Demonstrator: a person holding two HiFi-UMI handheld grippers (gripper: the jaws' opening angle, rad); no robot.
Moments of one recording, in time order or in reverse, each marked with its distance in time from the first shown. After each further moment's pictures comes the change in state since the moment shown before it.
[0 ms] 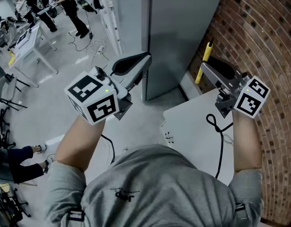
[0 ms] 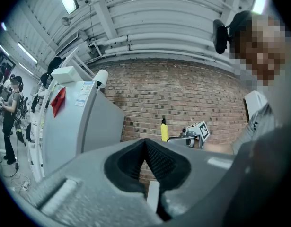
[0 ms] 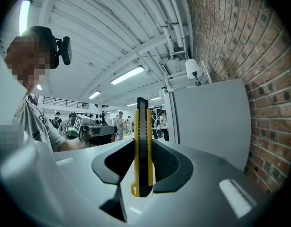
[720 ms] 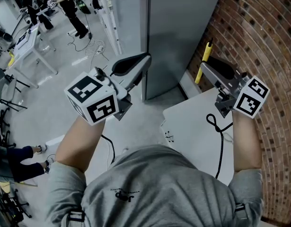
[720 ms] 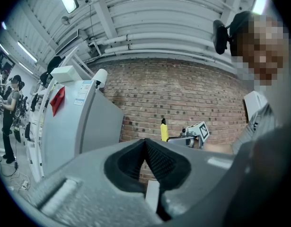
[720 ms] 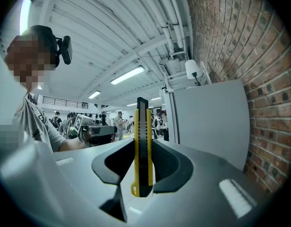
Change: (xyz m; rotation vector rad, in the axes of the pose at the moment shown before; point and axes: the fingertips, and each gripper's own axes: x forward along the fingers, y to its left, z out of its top) left arm 0.001 -0.001 0.001 -0.011 0.004 -0.007; right arm -0.001 0.000 0.002 0.001 0.004 -0.007
